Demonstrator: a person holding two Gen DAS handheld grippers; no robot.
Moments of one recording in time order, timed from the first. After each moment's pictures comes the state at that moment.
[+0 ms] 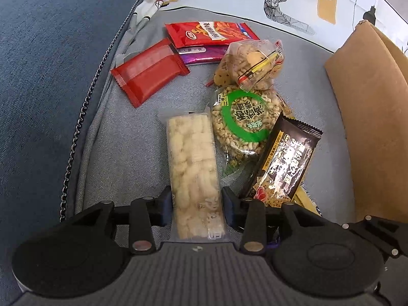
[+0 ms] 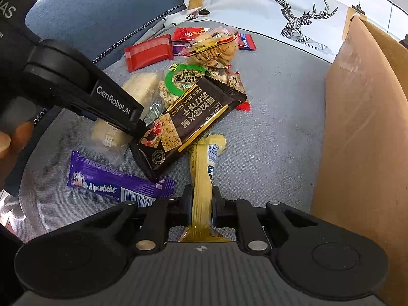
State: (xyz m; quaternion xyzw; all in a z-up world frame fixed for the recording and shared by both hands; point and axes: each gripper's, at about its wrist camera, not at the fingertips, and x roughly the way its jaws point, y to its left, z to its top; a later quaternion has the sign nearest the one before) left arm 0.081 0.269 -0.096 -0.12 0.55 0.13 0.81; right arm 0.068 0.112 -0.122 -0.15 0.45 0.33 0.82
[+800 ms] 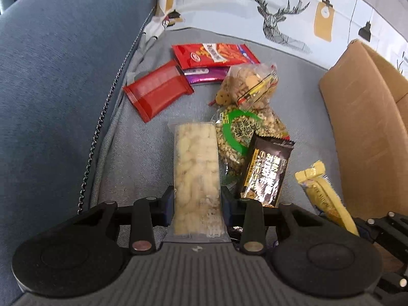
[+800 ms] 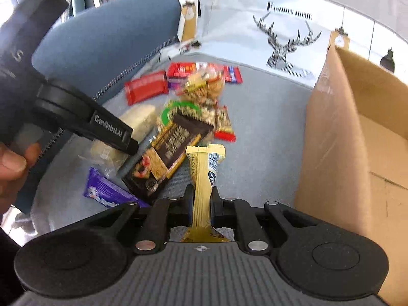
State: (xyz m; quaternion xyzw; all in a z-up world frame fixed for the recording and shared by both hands) left arm 0.067 0.267 -0.070 -0.13 0.52 0.14 0.83; right arm 0.057 0.093 -0.084 -0.13 0.39 0.32 0.85
